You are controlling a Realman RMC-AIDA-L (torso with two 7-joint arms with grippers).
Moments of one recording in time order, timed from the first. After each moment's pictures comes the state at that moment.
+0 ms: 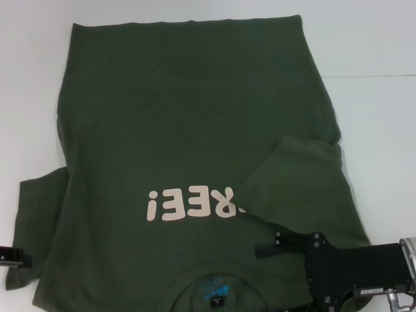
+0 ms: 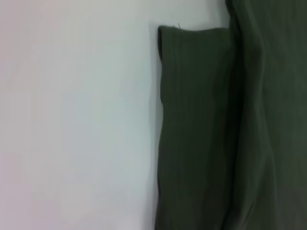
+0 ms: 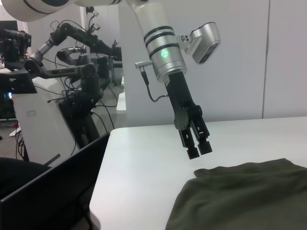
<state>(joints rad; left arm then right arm) -0.44 -2.12 0.50 1.30 2.75 1.81 -2.65 0.49 2.10 -0.77 -0.54 -2.08 -1.76 0.93</state>
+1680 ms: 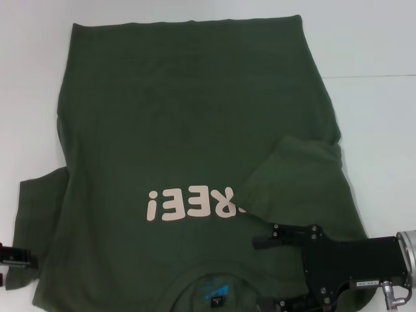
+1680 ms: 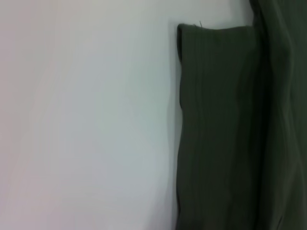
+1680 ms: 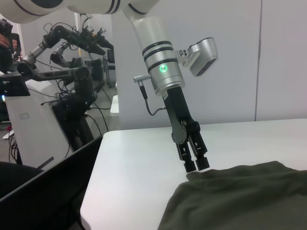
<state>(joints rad) -0.46 -2.11 0.53 1.18 2.78 1.70 -2.65 0.50 2.10 -0.76 -0.53 -2.07 -1.75 0.94</state>
